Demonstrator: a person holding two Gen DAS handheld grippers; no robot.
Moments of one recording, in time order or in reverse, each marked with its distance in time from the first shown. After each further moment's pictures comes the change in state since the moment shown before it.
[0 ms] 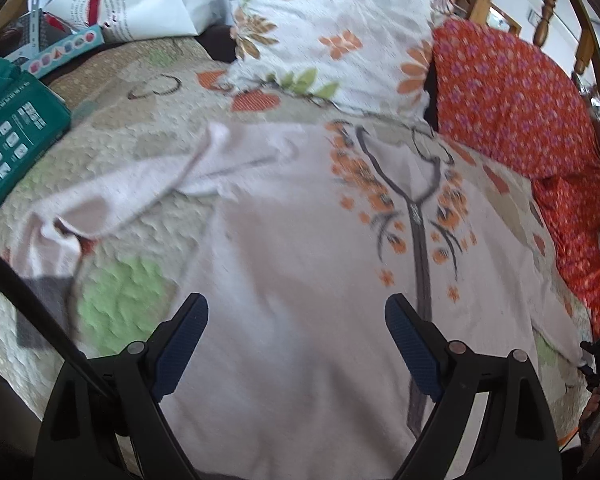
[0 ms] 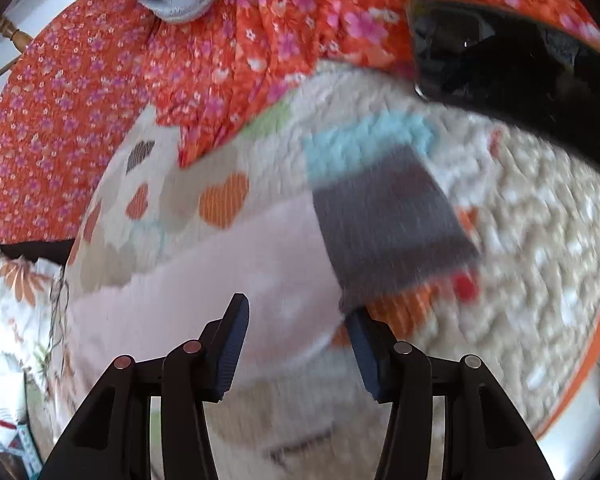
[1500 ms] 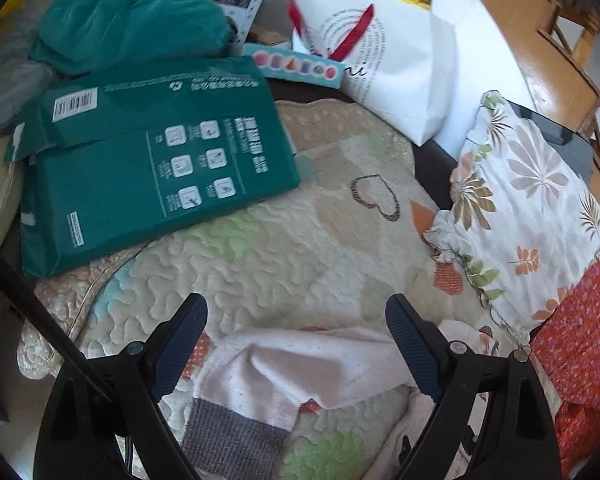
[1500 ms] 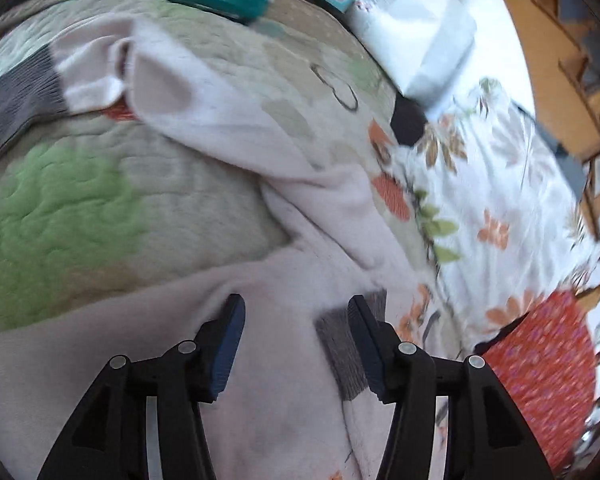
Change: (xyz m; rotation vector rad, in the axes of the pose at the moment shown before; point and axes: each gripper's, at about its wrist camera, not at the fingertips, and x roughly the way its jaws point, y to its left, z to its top) left arm -0.067 0.230 0.100 -0.591 -0.197 0.236; right arm -0.002 0.450 -0.499 -2.132 -0.373 0.248
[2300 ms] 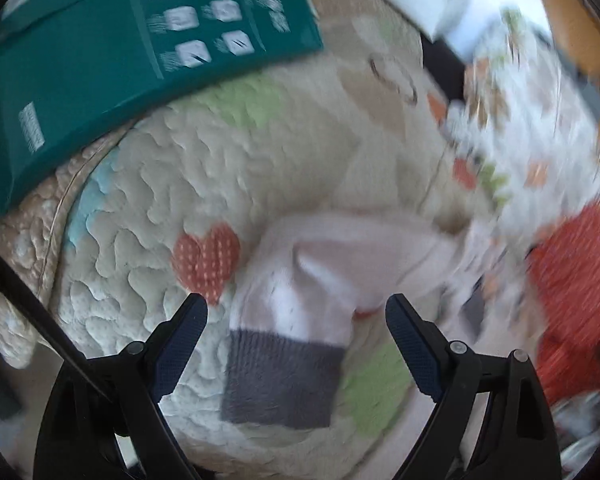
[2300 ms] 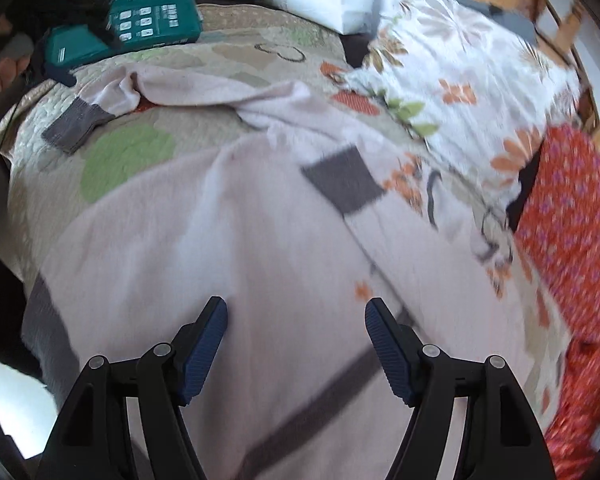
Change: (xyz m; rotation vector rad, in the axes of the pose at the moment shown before) left arm 0.055 0.042 -0.029 0.105 0.425 -0.057; right arm -0.079 -0.036 -0.123 0.438 0.068 0.229
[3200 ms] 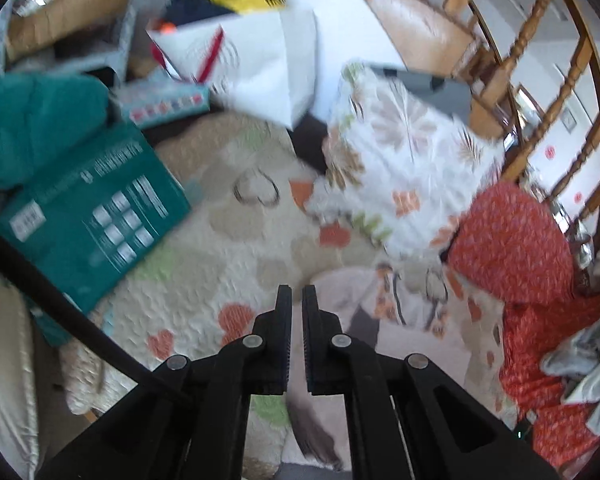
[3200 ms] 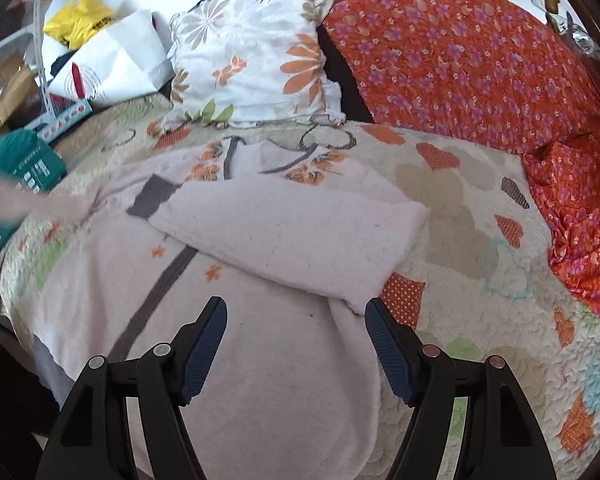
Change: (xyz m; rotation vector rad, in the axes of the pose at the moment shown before) left arm -0.210 -0.108 0.017 0.247 -0.320 -0.152; right arm -0.088 -0.180 -0.126 0.593 -0.100 -0.064
